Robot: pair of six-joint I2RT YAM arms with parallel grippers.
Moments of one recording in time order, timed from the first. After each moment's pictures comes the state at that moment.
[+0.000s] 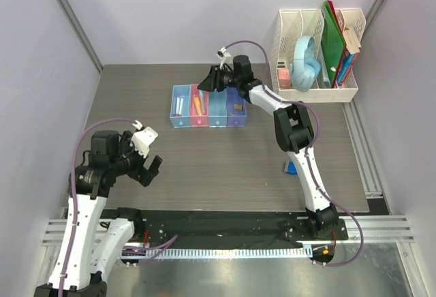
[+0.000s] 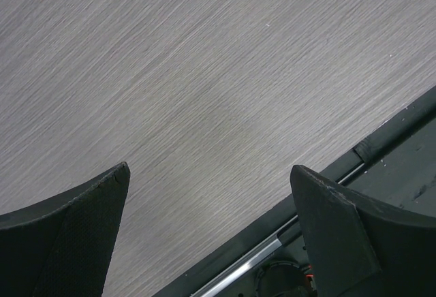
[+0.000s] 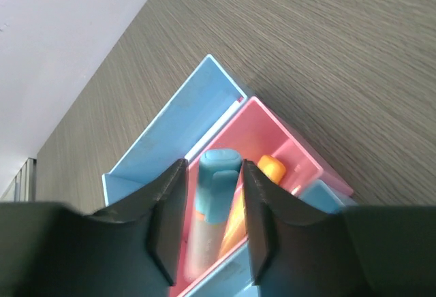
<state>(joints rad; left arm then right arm) -0.10 0.70 0.91 -1.05 0.36 0.49 0.44 2.53 2.10 0.16 -0.72 0.45</state>
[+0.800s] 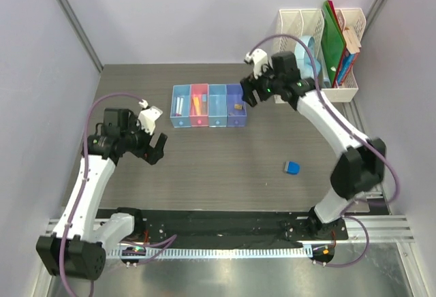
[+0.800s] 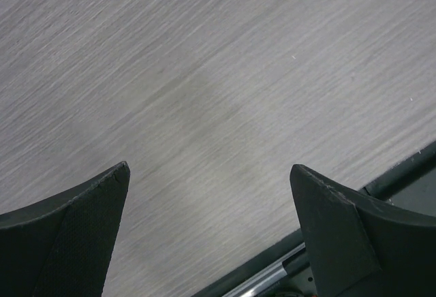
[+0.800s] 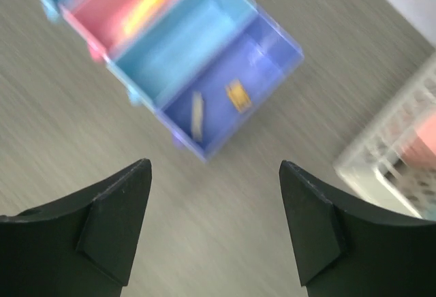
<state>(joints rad) -0.10 0.95 0.96 -0.90 0.34 0.42 0.38 1.73 1.58 -0.46 -0.33 -0.23</state>
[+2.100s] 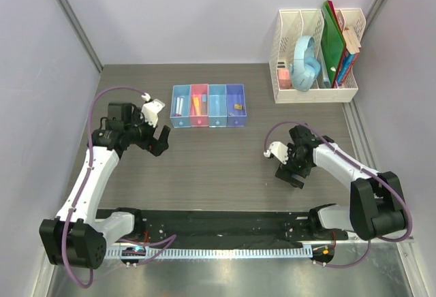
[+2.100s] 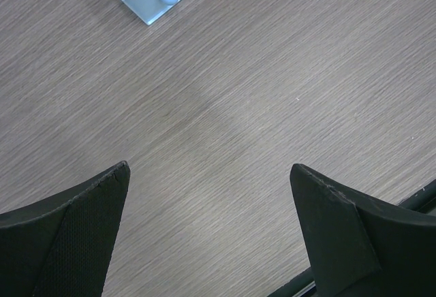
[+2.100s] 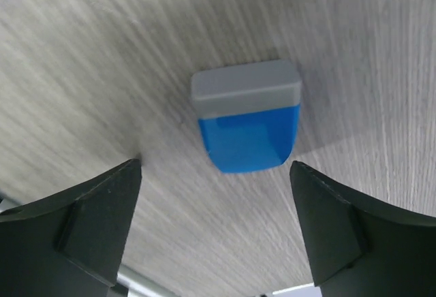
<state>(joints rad) -0.10 1.08 0.97 -0.72 0.39 0.40 0.25 1.29 0.67 -0.75 -0.07 -0.88</state>
